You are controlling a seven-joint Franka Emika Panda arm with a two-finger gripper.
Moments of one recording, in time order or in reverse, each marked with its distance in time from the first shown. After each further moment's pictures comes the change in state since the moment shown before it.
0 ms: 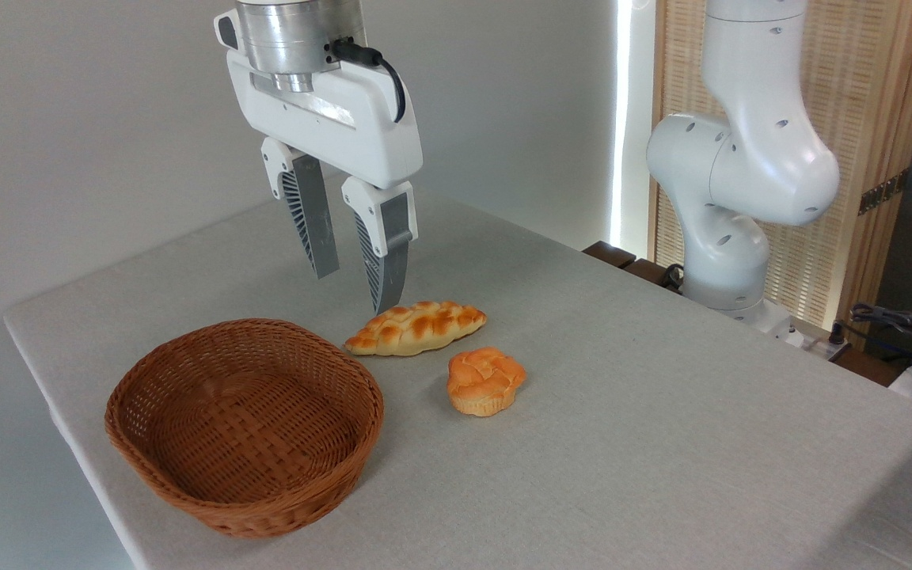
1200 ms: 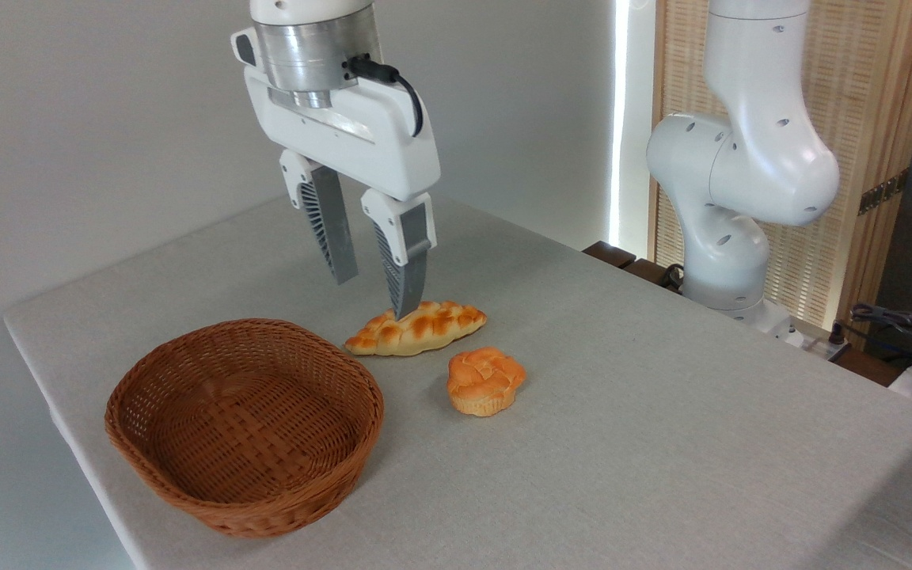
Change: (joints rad) arm -0.004 -0.044 0.007 -0.086 0.000 0.008 0.001
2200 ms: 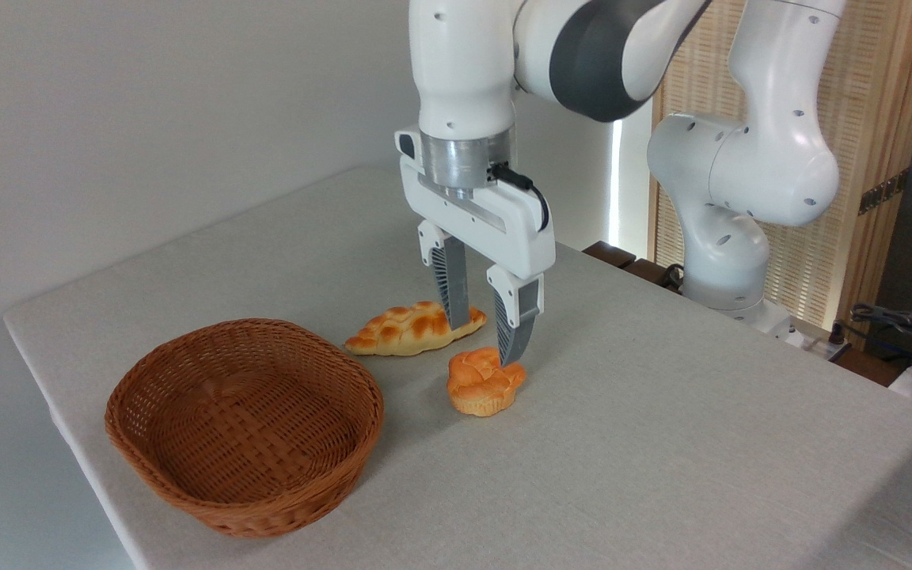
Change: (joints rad) arm -0.015 -0.377 -0.001 -0.716 0.000 0.374 0.143
